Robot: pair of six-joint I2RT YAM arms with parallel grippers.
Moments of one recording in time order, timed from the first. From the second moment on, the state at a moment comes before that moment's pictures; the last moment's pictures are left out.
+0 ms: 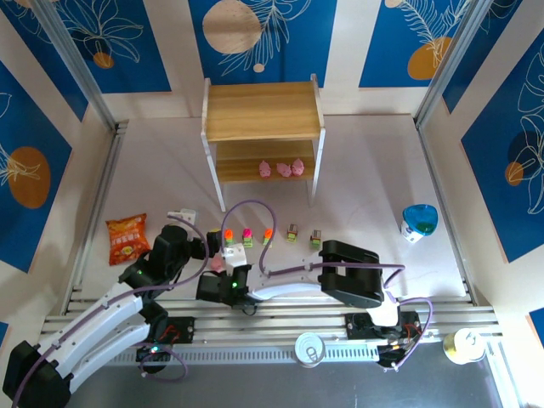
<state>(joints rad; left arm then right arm) -0.59 0.67 0.33 -0.21 -0.26 -0.29 1.45 2.01 1.34 -0.69 0.63 1.16</state>
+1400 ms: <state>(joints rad) -0.59 0.67 0.33 -0.21 -0.26 -0.29 1.39 2.09 1.38 -0.64 0.62 1.14</state>
